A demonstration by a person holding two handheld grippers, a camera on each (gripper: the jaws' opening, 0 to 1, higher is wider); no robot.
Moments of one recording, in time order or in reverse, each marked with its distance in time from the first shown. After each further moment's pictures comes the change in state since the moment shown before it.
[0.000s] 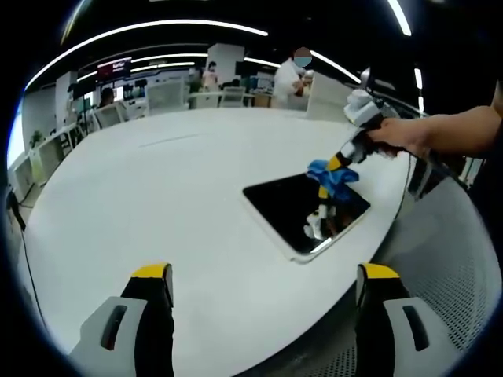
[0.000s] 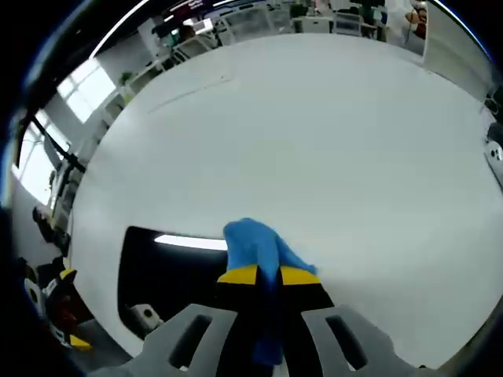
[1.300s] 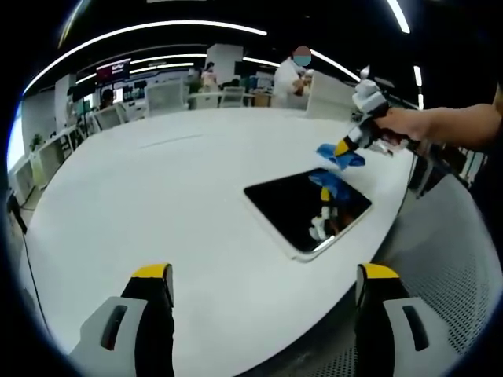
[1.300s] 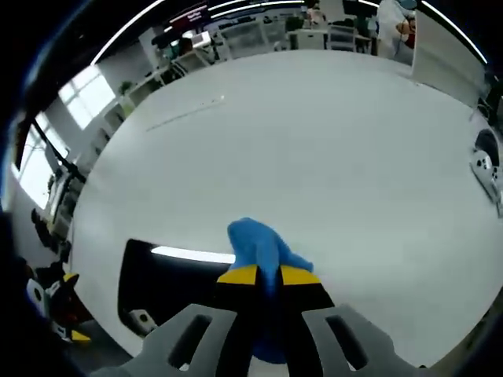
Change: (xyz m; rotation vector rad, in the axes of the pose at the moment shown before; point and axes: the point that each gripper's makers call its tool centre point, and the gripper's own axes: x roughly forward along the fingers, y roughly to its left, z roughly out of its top) left arm 0.001 0.001 -0.001 0.013 0.003 0.009; right arm -0.036 -0.037 0.016 0.003 -0.072 -0.023
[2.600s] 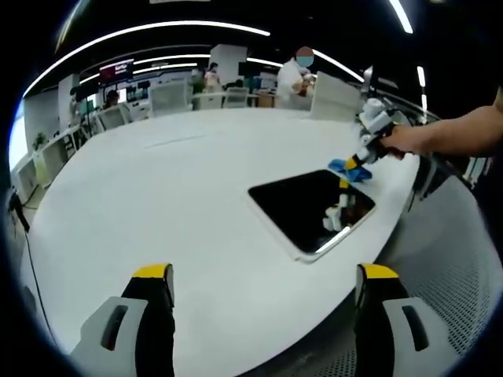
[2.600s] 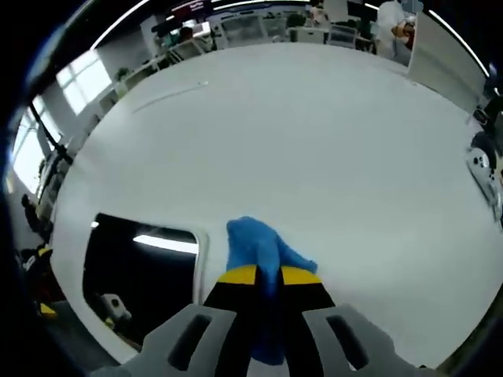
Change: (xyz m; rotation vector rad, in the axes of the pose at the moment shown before) left arm -0.002 0.004 0.001 -0.008 -0.006 0.022; right arm 0.026 -0.032 -0.025 -0.075 0.011 -0.055
